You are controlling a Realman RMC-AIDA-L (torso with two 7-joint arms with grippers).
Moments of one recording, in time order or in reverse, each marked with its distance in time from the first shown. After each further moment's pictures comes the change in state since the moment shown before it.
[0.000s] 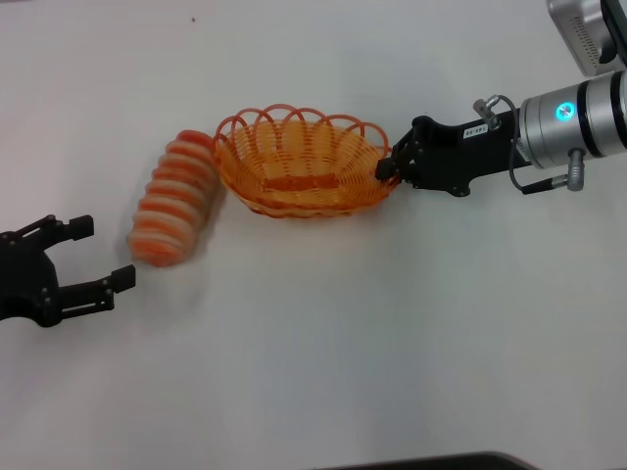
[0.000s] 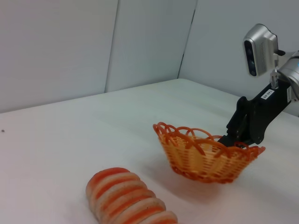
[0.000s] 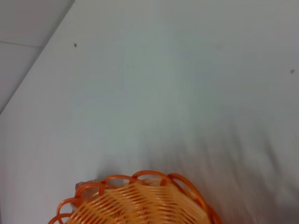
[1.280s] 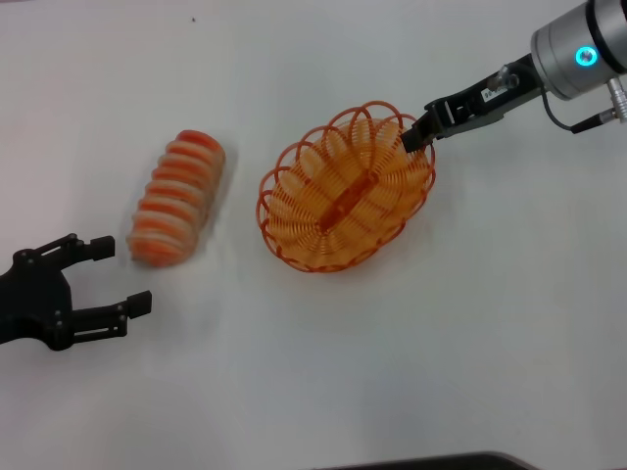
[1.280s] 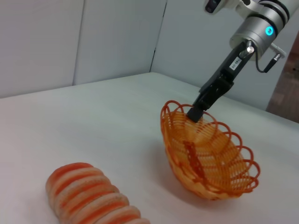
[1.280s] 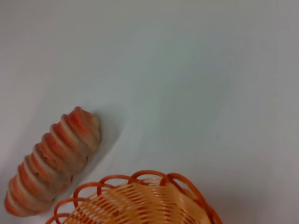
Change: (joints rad) left arm 0.007 0.004 0.053 -0.003 0.006 0.050 -0.006; right arm 0.102 -0.054 -0.148 -0.180 -0.150 -0.126 -0.379
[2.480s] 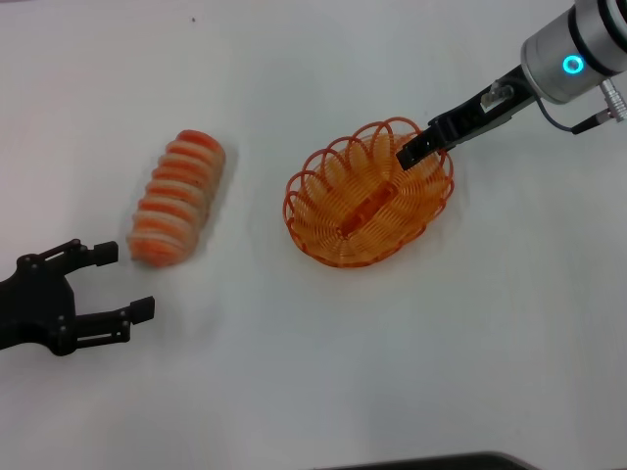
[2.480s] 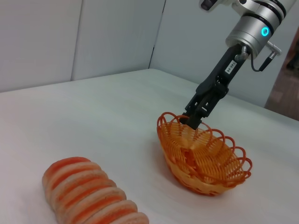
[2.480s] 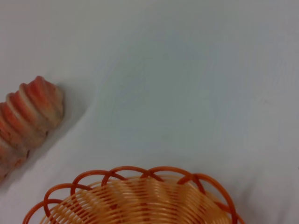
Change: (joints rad) left arm 0.001 -0.001 0.007 -0.006 0.006 -0.006 0.000; right arm 0.036 0.037 -0.003 -0.022 -0.170 0.025 -0.002
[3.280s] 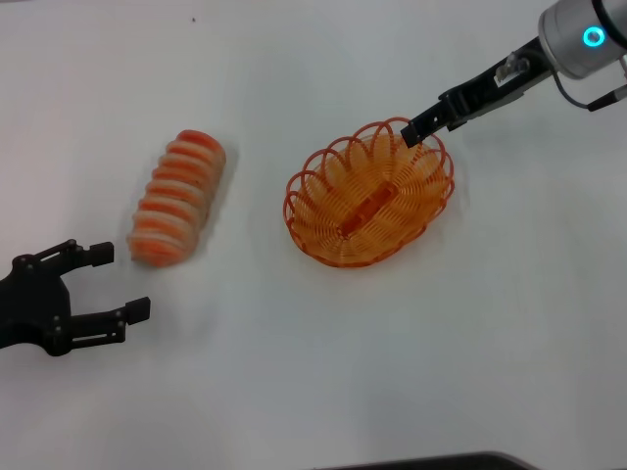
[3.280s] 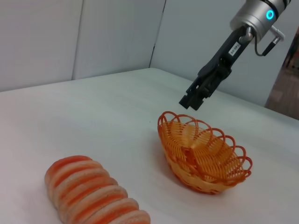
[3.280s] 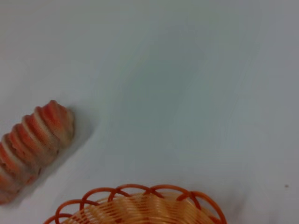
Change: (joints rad) left arm 0.000 0.009 0.000 -0.004 0.000 0.002 -0.001; right arm -0.006 -0.003 0.033 -0.098 0.002 -0.071 0.011
